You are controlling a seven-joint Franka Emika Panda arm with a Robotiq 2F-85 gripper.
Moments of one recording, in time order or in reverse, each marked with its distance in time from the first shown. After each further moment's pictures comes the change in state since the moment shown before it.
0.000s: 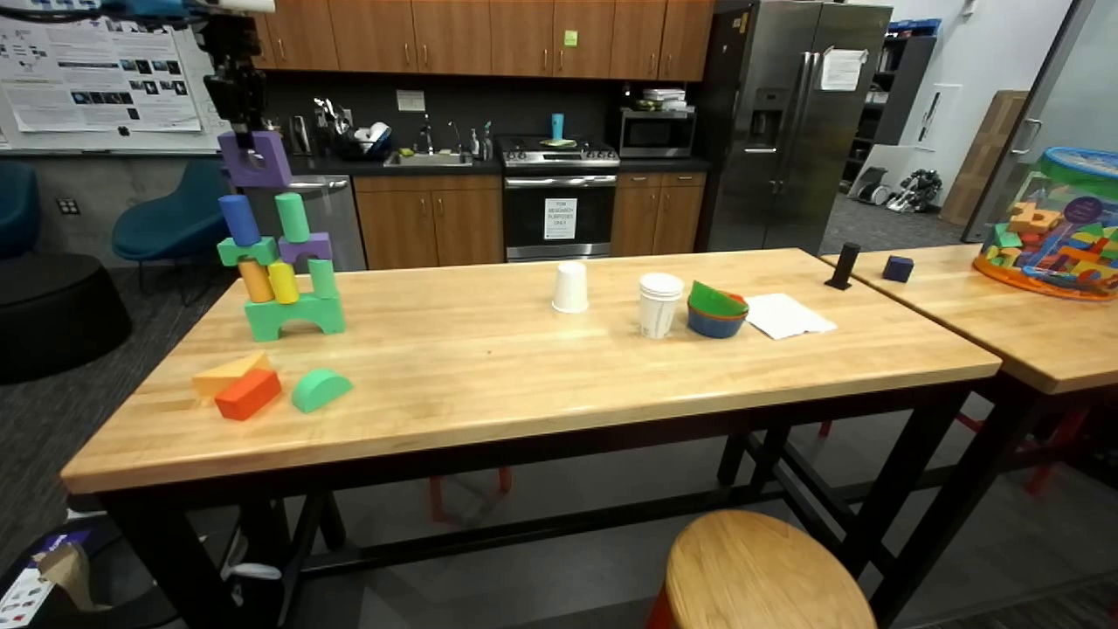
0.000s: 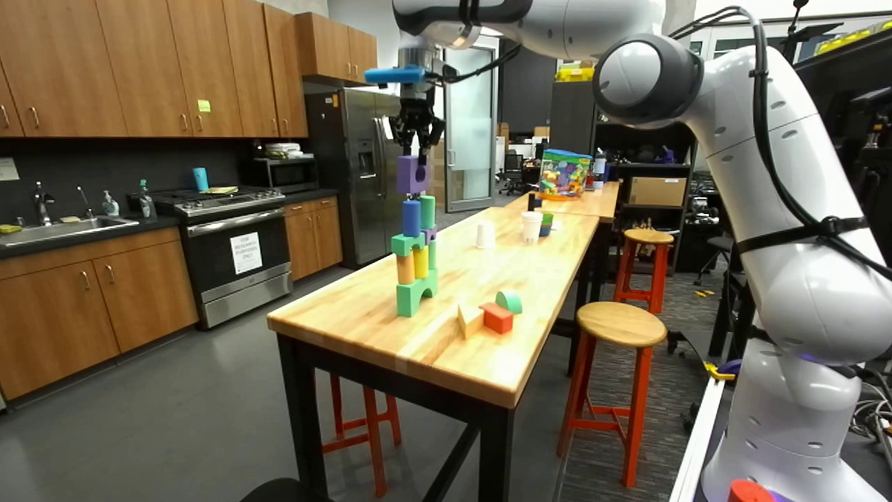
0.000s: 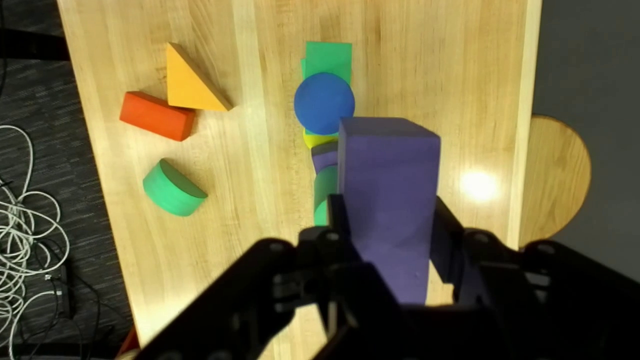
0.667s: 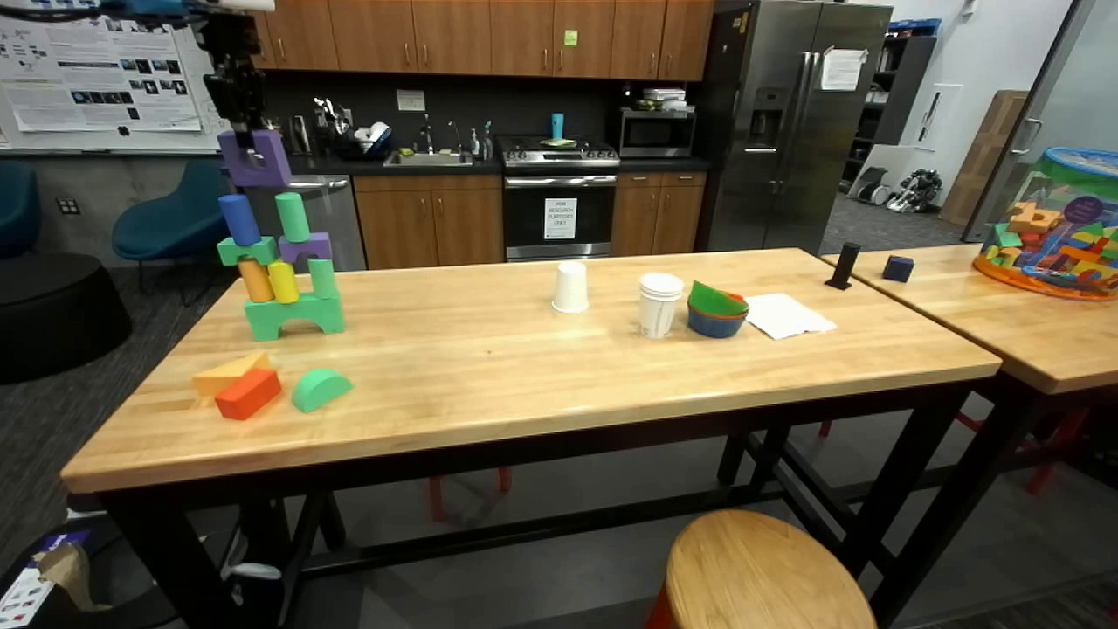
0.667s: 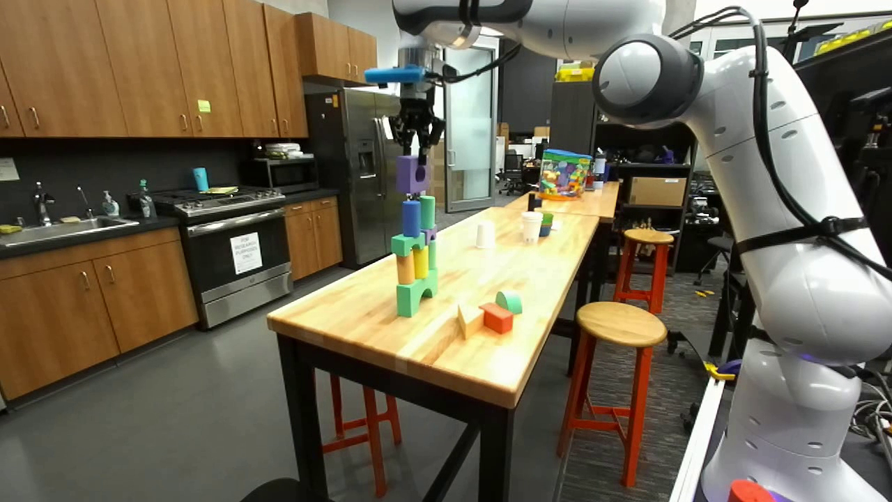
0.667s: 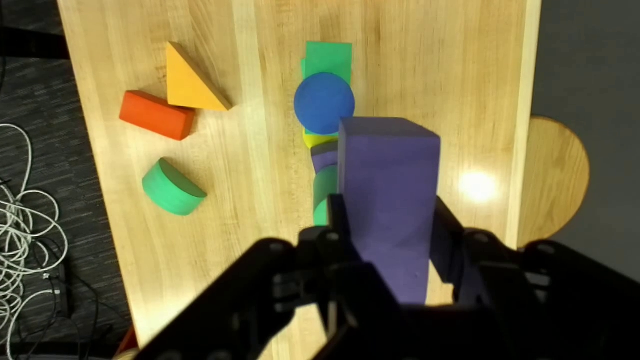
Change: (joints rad) arm 0.000 -0.001 0.000 0.000 0.000 0.000 -0.005
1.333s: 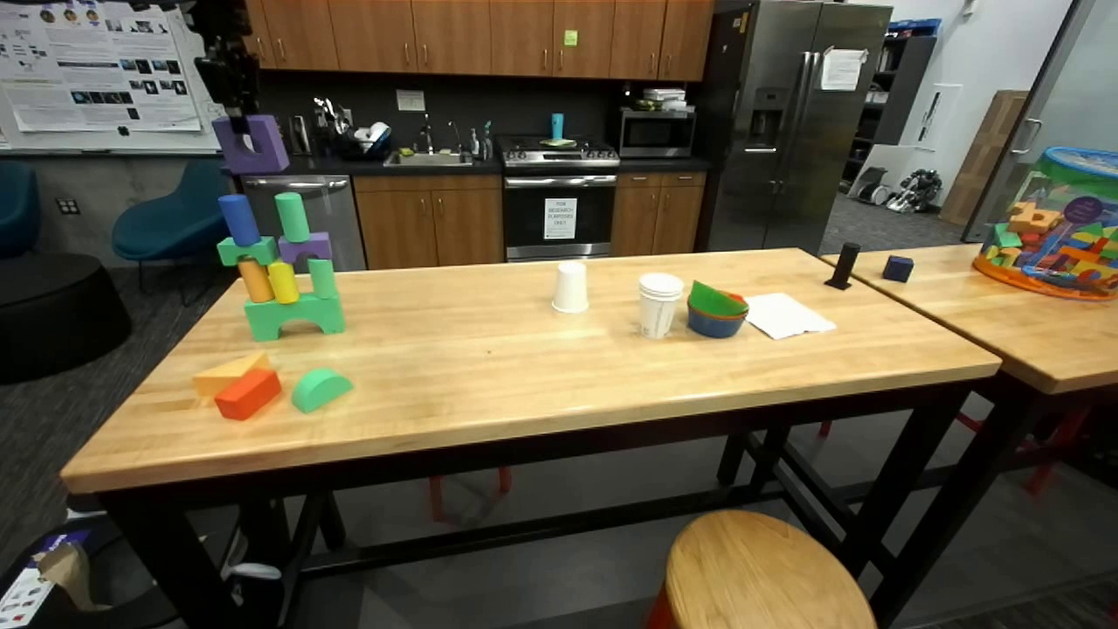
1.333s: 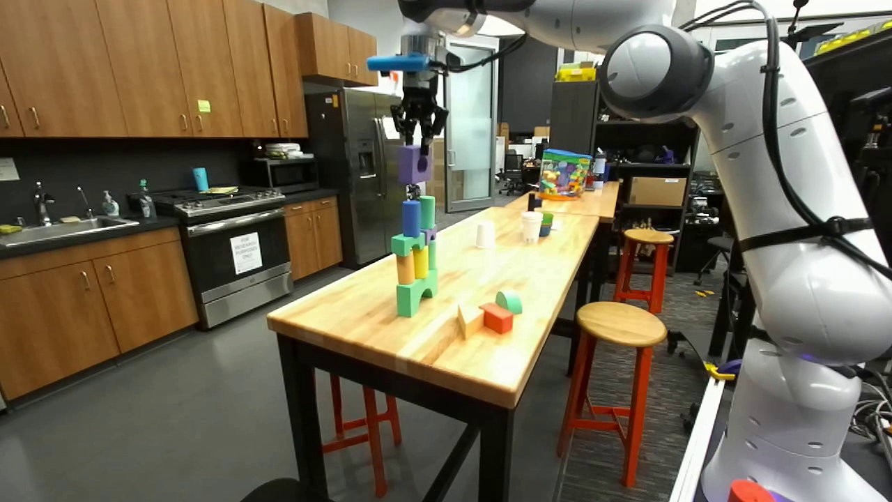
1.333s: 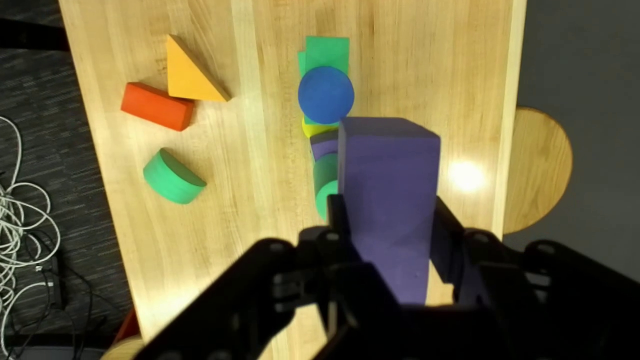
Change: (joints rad) arm 0.003 -0.036 0.000 -0.005 -0.016 0.000 -0.001
